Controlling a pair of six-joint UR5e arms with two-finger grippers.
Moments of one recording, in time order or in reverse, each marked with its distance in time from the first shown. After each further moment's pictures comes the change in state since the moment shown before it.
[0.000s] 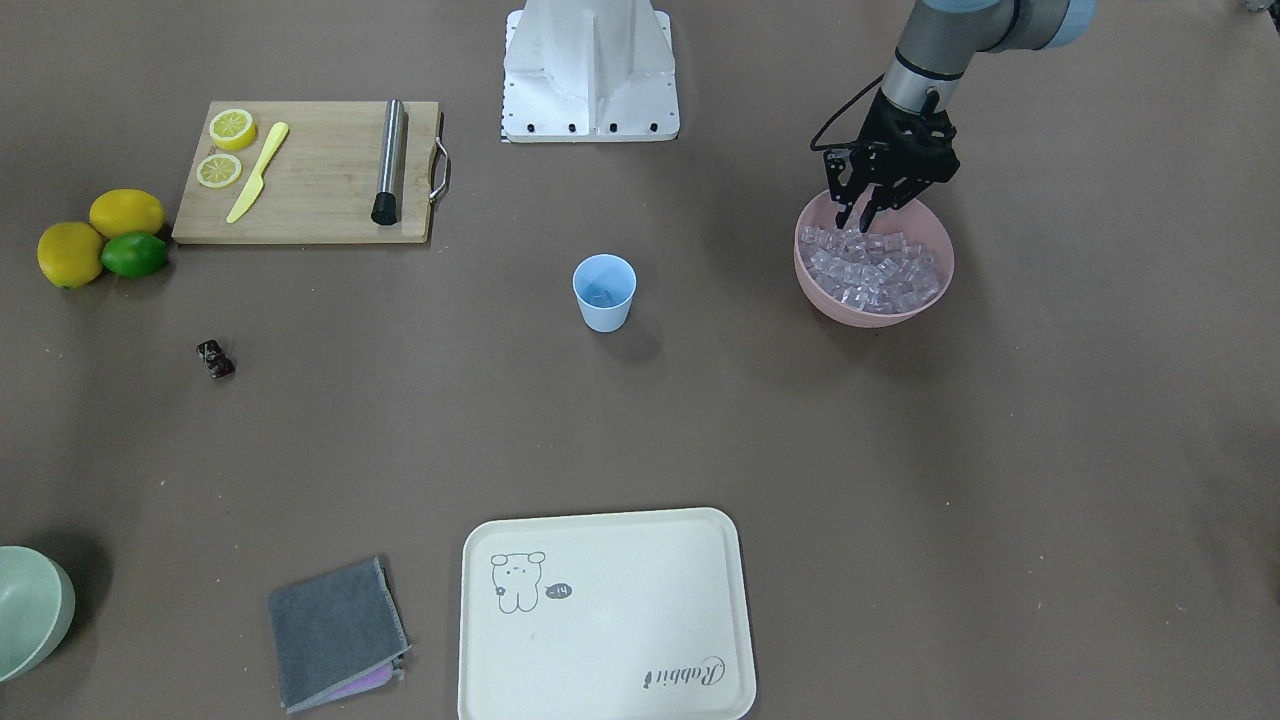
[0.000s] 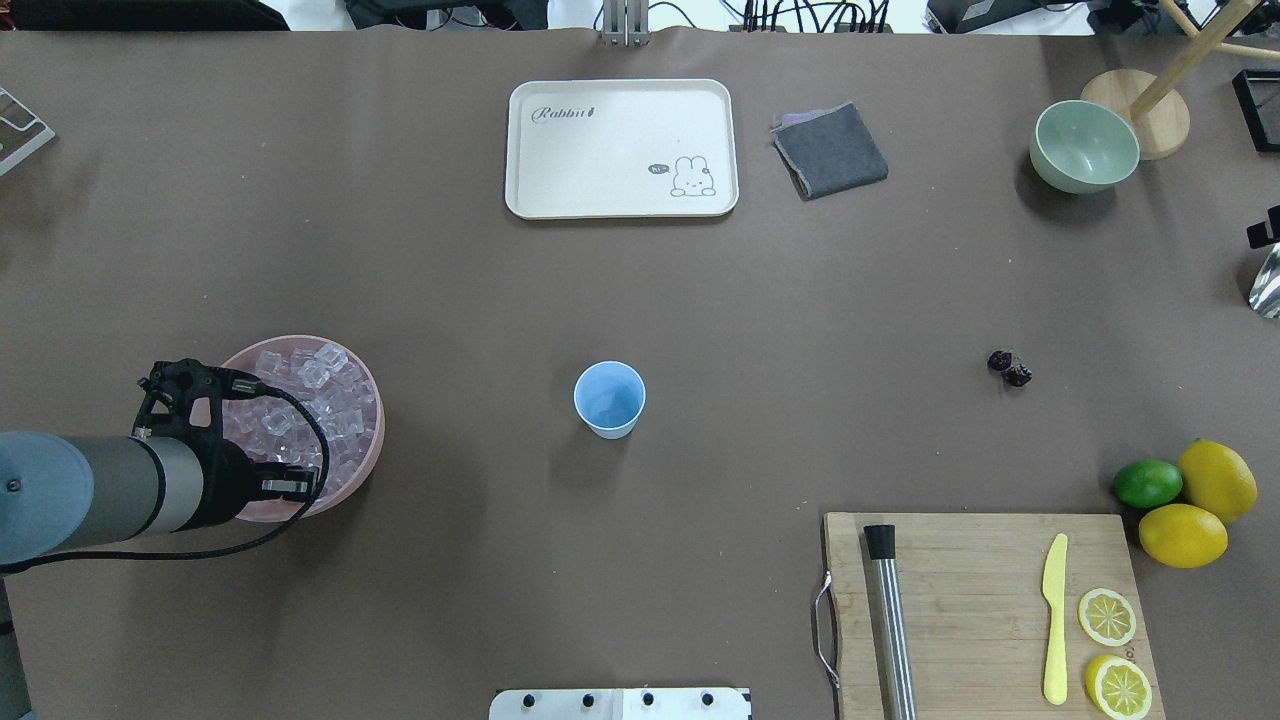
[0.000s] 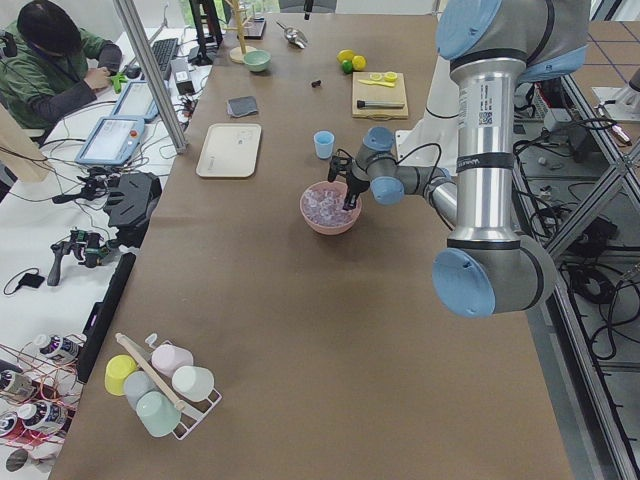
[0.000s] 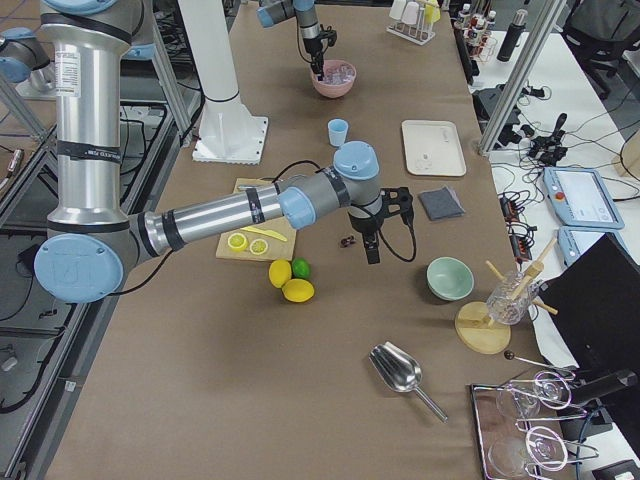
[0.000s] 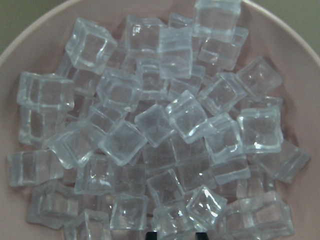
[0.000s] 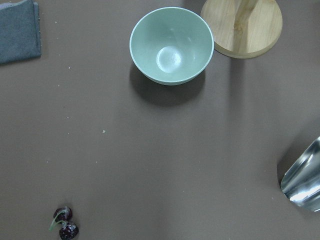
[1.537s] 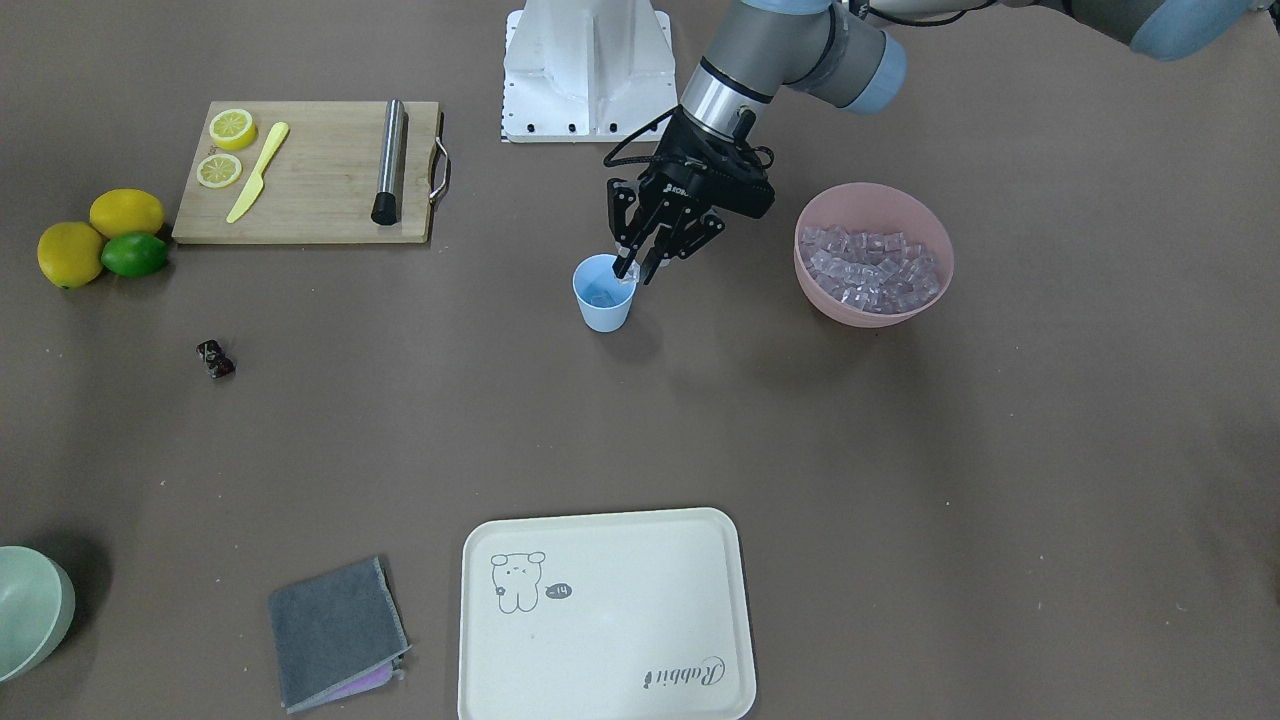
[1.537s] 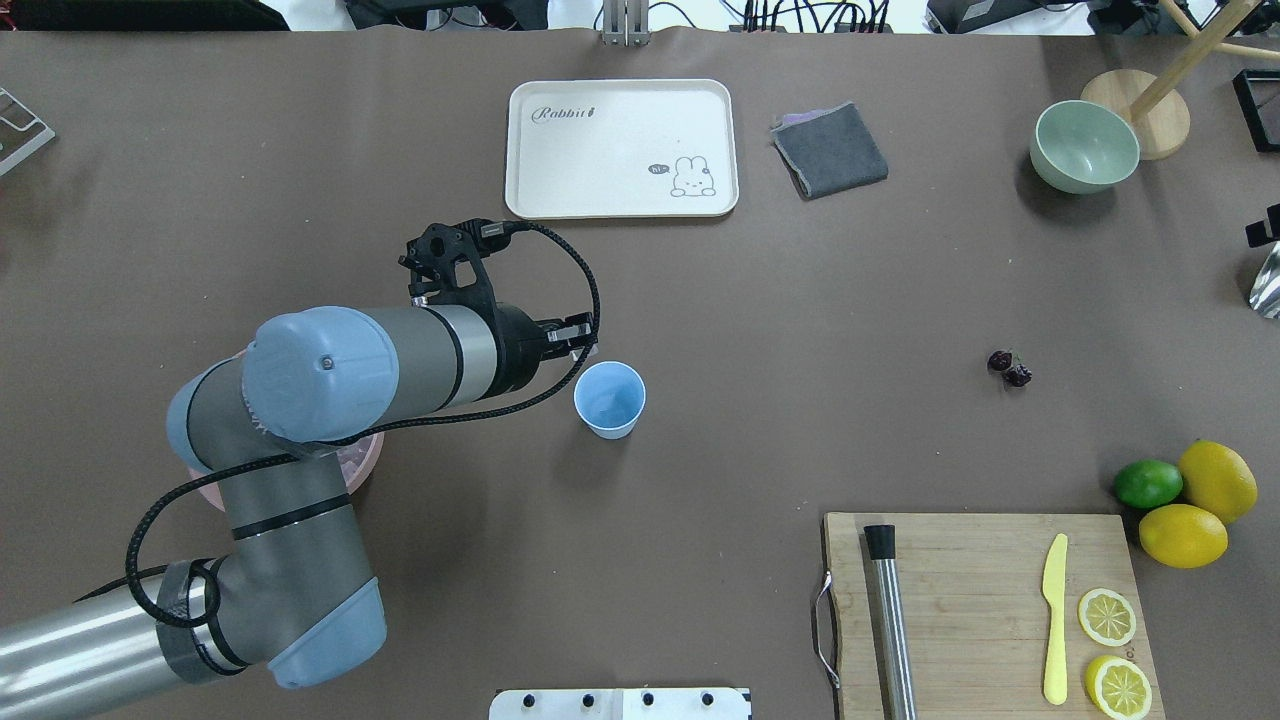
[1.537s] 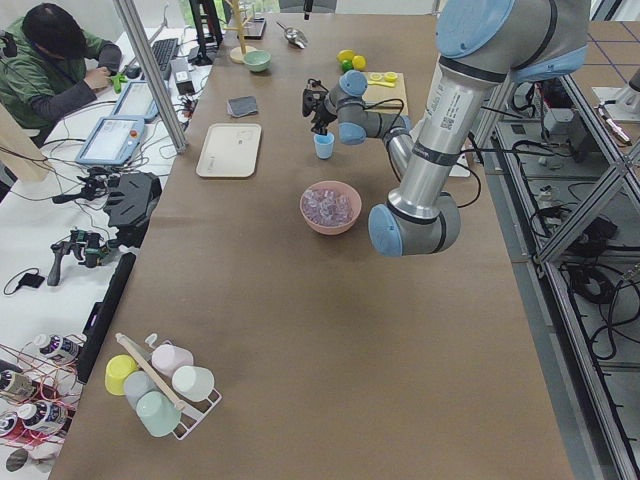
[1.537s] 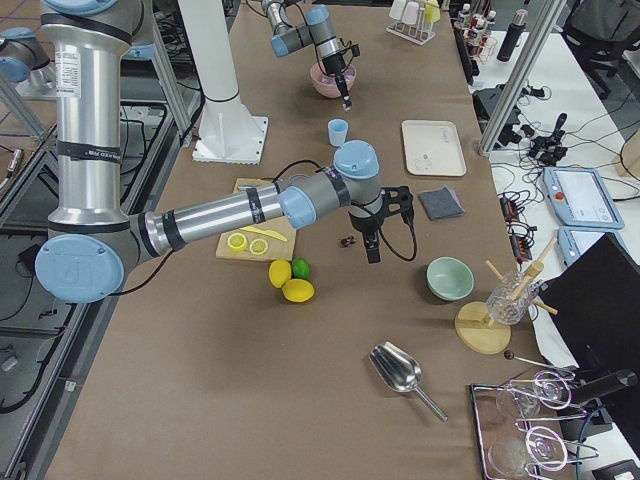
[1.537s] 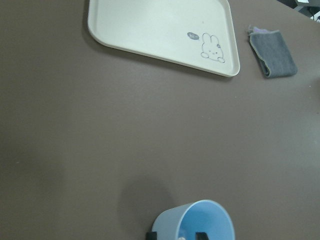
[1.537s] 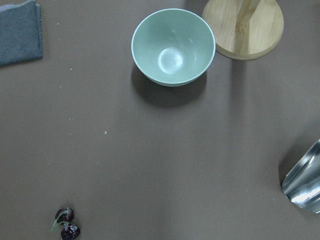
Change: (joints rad) left arm -0.036 -0.609 0.302 -0.054 0.089 -0.288; right arm 0.000 0.003 0.001 0.000 0.001 0.001
